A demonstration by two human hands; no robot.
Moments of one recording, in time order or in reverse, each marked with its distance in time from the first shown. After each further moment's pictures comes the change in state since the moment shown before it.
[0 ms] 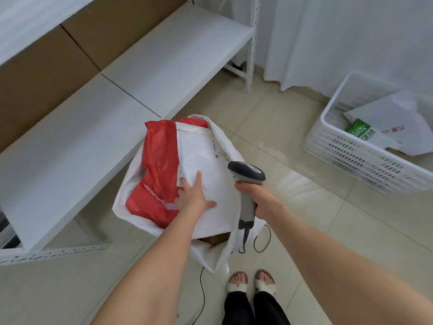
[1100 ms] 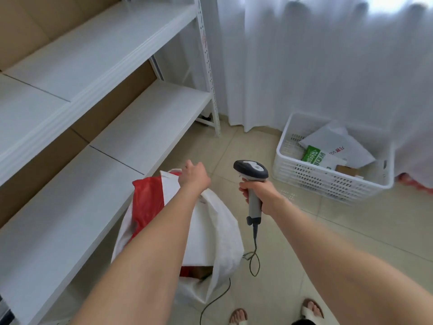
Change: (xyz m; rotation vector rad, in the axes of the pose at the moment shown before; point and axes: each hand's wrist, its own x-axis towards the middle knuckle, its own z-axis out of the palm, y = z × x) left_hand -0.086 0.150 -0.170 0.123 0.258 0.281; right_hand -0.119 -0.132 -0.068 0.031 0.078 -0.221
